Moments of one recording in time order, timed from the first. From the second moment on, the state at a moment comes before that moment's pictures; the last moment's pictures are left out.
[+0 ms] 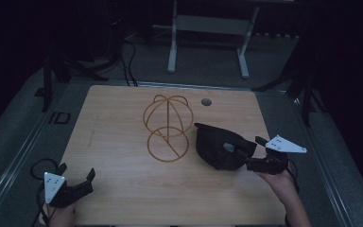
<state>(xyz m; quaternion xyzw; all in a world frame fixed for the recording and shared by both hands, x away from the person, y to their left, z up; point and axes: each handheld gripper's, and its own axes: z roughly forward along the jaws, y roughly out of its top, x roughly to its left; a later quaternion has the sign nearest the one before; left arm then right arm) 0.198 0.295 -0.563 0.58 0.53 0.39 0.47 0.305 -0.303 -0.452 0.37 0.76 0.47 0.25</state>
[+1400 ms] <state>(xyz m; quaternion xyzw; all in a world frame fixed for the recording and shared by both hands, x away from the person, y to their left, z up) 0.199 0.295 -0.563 0.58 0.54 0.39 0.46 0.306 -0.275 -0.493 0.22 0.89 0.39 0.10</state>
